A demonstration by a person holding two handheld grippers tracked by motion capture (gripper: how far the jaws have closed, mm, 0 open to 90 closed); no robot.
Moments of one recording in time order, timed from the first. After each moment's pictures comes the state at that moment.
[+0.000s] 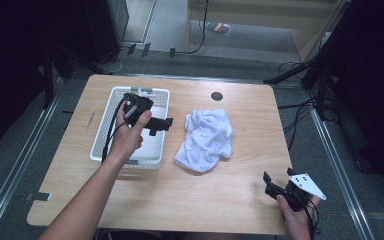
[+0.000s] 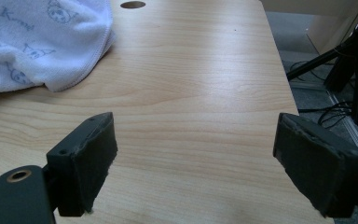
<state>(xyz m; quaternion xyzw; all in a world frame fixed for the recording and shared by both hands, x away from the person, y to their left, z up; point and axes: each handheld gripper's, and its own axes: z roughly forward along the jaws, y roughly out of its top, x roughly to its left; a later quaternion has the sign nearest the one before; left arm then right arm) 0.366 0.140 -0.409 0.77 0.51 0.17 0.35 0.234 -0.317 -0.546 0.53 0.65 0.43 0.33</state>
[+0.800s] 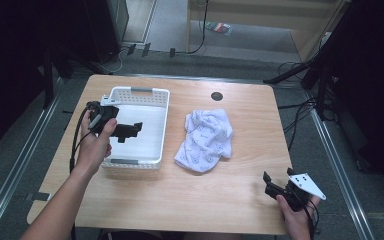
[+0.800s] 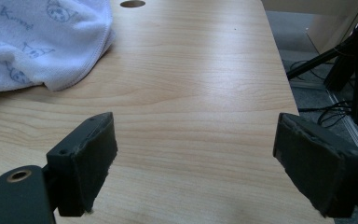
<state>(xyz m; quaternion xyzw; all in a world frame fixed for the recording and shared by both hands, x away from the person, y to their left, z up) 0.331 0.216 -0.416 0.74 0.54 0.21 0.35 0.235 -0.317 -0.546 0.53 0.65 0.42 0.33</state>
